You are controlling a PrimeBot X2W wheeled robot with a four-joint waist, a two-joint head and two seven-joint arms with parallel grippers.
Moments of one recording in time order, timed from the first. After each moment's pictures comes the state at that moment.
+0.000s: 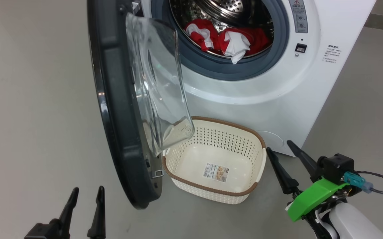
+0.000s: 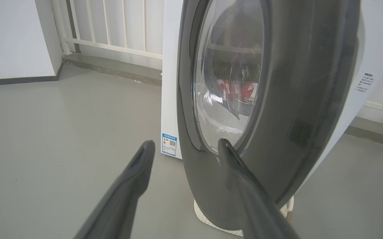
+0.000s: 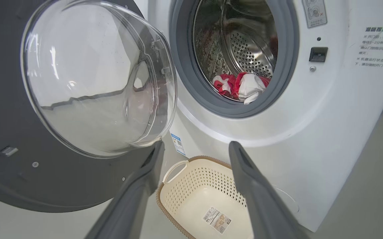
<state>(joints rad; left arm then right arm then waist) -0.01 0.04 0.04 0.25 -0.25 -0.12 -0.25 -0.30 -0.22 0.38 0.48 0.58 0.13 -0.25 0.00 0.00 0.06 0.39</state>
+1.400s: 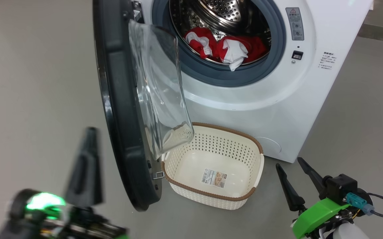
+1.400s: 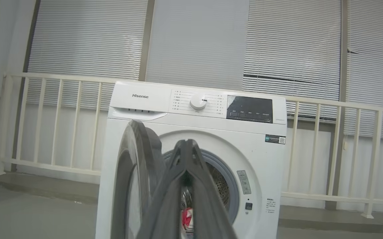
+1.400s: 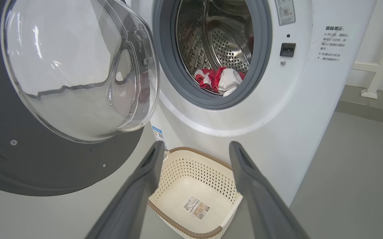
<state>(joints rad) -0.06 0.04 -0.08 -0.31 -0.31 -0.09 -0.26 -0.15 -0.14 0.19 0.44 0.36 0.13 -0.25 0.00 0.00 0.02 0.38</state>
